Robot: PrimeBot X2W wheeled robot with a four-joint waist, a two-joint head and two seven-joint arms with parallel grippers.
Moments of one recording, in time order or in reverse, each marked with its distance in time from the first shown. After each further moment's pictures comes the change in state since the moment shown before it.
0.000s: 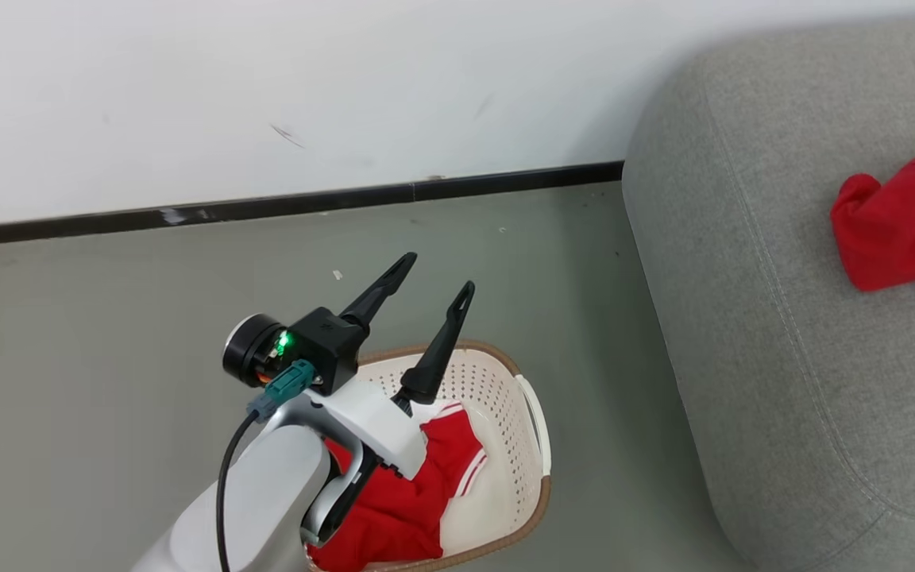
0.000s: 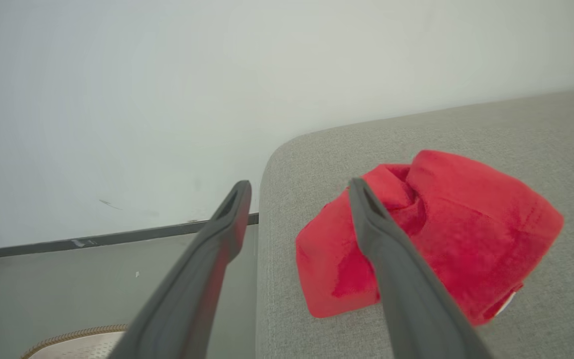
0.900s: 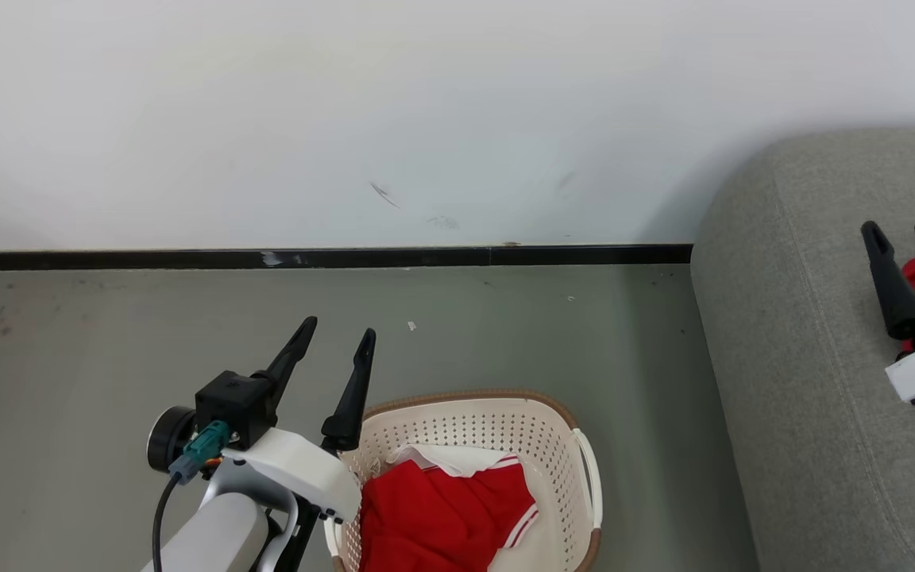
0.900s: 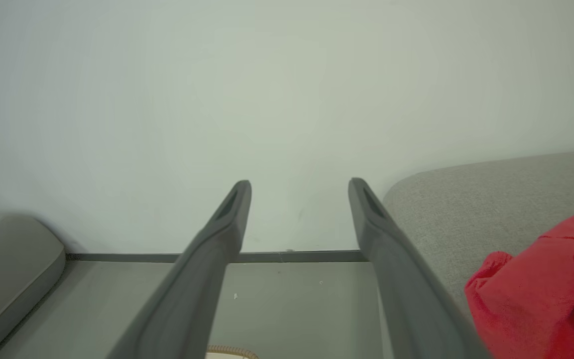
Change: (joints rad) left arm 0.191 0.057 0.128 -0.028 -0.062 0.093 -0.007; right arm 0.182 0.121 -0.126 -0.209 -0.076 0.000 -0.010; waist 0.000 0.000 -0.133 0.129
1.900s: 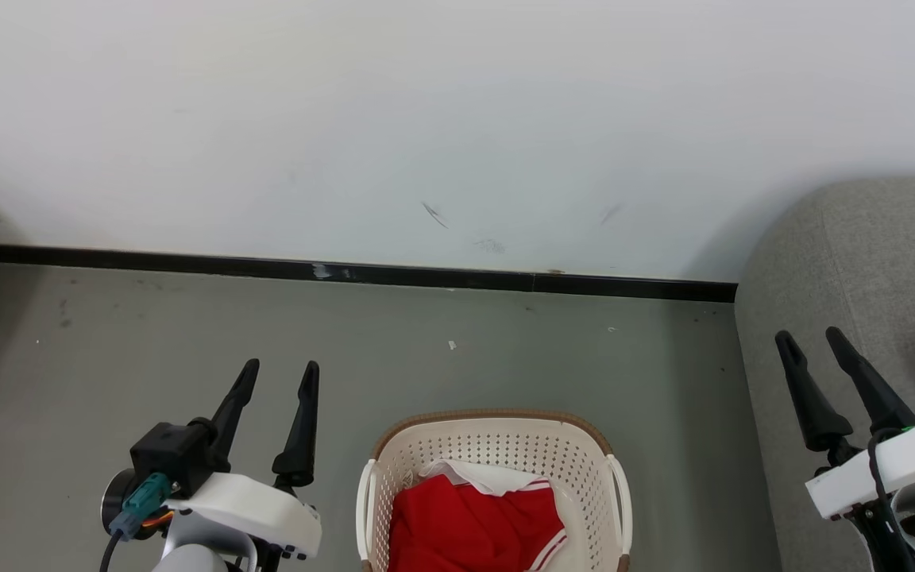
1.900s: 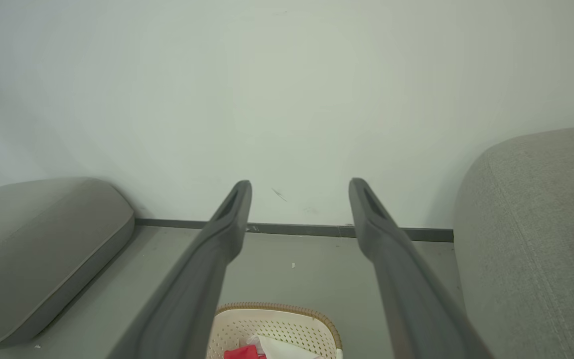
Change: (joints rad) left arm 0.173 0.016 0.148 -0.098 -0.022 0.035 -0.001; right arm 0.294 0.185 -0.126 -0.207 -0.184 0.000 0.000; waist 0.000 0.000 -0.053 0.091
